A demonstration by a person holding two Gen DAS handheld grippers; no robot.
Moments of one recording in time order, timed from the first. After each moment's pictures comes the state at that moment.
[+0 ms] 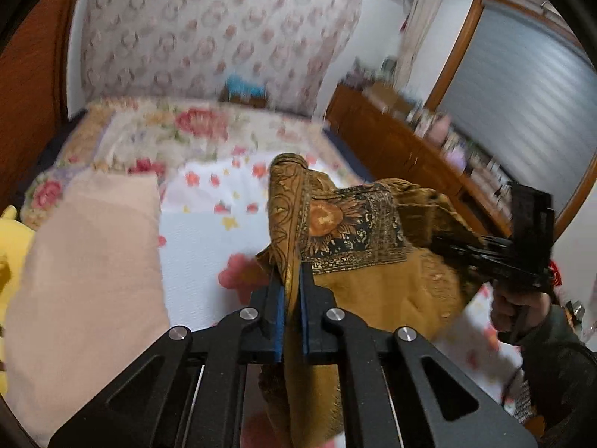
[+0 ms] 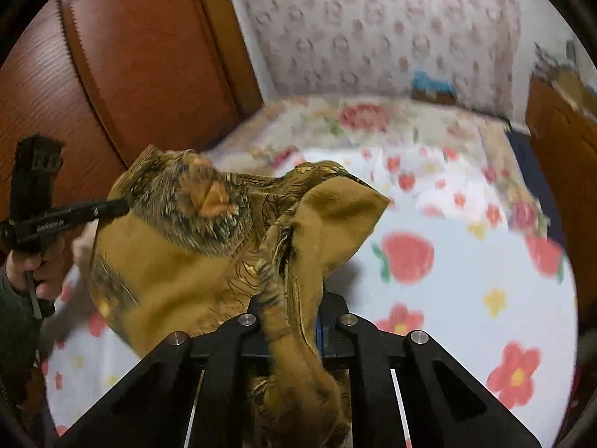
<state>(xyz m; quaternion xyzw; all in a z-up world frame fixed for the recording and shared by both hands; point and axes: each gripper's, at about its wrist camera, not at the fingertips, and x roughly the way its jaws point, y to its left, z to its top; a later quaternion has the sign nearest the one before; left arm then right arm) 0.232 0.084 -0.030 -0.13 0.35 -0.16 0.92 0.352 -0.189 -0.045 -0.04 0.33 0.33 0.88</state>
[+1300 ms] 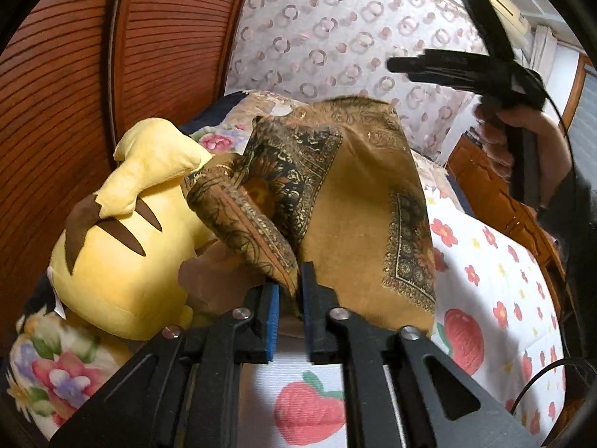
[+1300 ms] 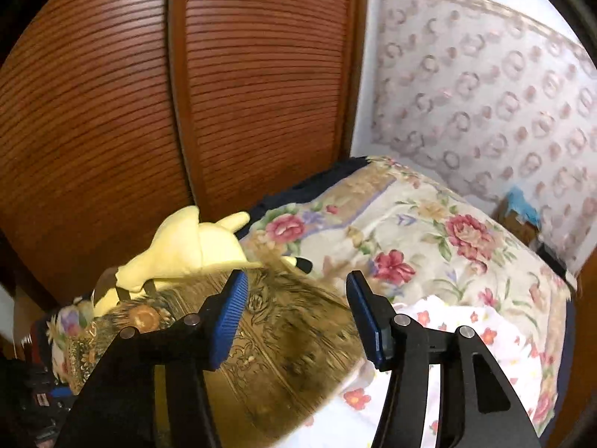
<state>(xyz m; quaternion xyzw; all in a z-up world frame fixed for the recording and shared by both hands) 0.103 0.219 -0.085 -0.19 0.34 0.09 0.92 0.427 0.125 0.028 -0.19 0.26 0.42 0.85</state>
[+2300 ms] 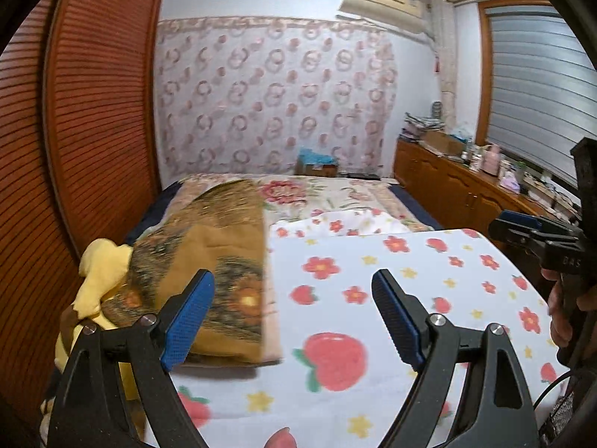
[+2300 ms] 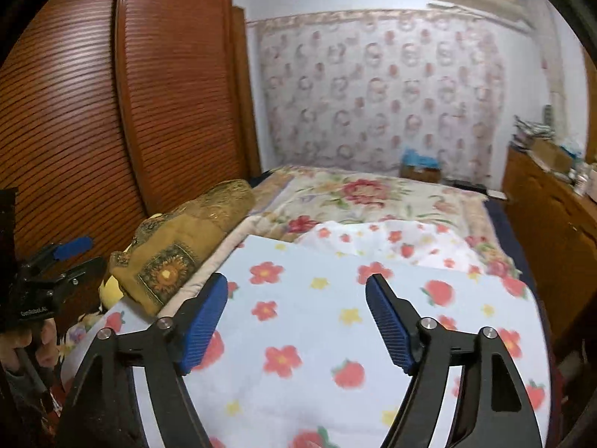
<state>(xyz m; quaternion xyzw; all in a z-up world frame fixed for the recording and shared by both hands) 0.072 0.077 0.007 -0.04 0.23 0.01 0.97 0.121 -0.144 0.030 -0.04 0.21 0.27 0.94</state>
